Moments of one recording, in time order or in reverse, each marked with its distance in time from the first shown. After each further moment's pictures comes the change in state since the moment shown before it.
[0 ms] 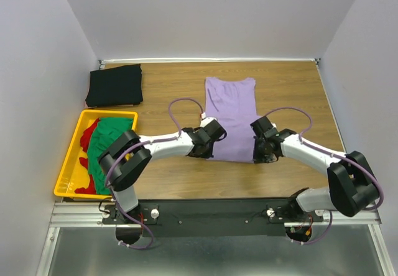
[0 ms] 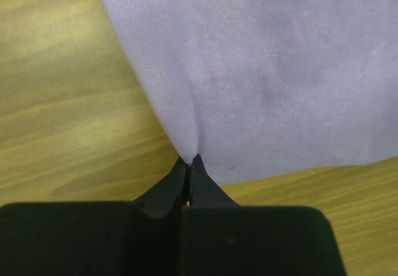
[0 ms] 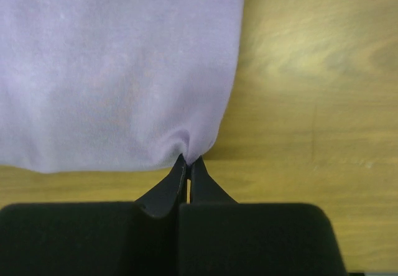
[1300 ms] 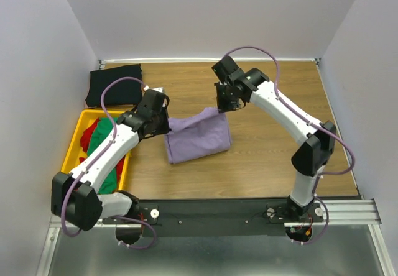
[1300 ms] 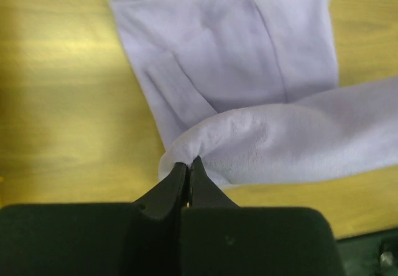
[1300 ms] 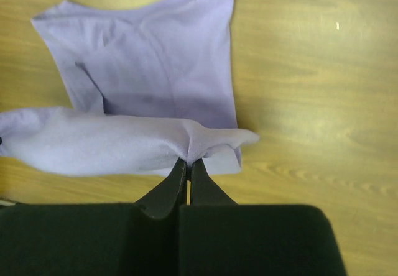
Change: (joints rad) left arm 0.457 -0.532 -0.030 -0.266 0.150 0.161; right arm 0.209 0.448 1.143 -0.500 0.011 -0.089
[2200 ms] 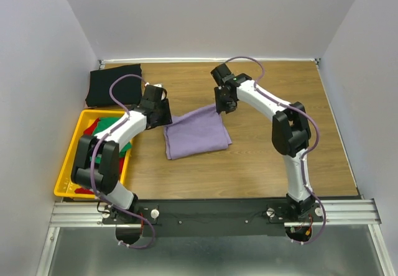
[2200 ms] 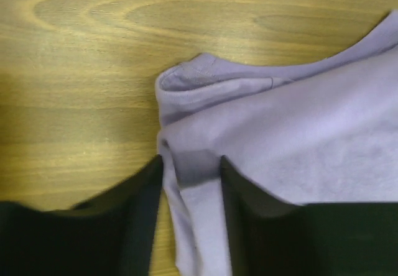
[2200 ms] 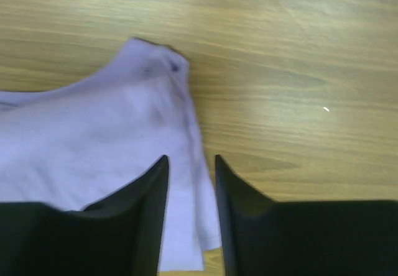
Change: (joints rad) left arm 0.177 0.353 -0.012 0.346 0.060 0.106; right arm -0.142 0.359 0.047 0.215 -0.018 -0.107
